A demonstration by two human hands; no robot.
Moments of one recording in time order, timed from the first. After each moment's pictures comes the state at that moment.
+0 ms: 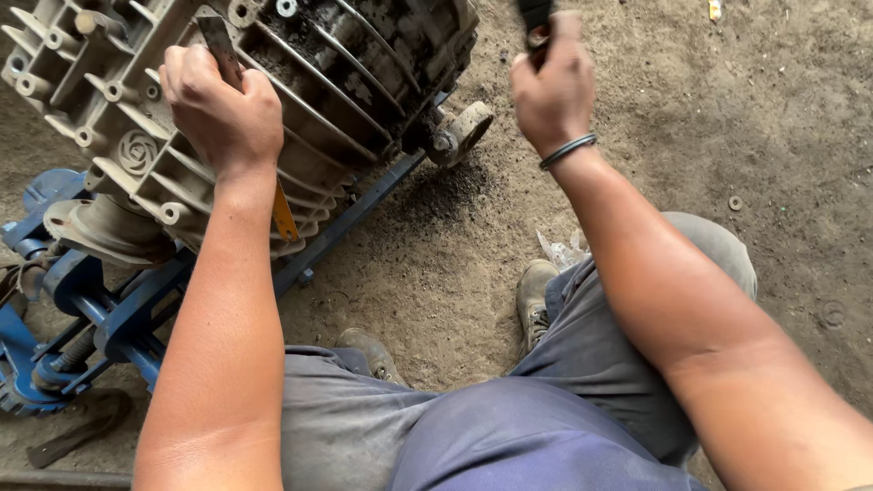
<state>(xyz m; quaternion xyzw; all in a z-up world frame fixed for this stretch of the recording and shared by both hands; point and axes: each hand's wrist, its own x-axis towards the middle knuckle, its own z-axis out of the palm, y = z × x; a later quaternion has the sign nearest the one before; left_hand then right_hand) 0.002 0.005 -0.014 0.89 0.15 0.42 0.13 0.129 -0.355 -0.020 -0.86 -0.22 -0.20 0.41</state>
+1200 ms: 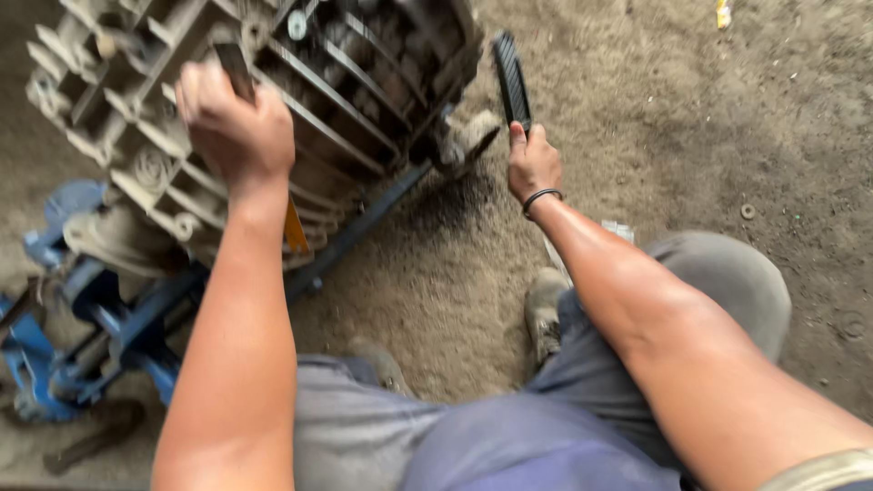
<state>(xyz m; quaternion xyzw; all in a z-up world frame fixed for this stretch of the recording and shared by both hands) 0.005 -0.002 -0.005 0.88 0.15 0.43 0.13 0.115 -0.353 -0.123 -0.92 -0.03 0.00 0.40</state>
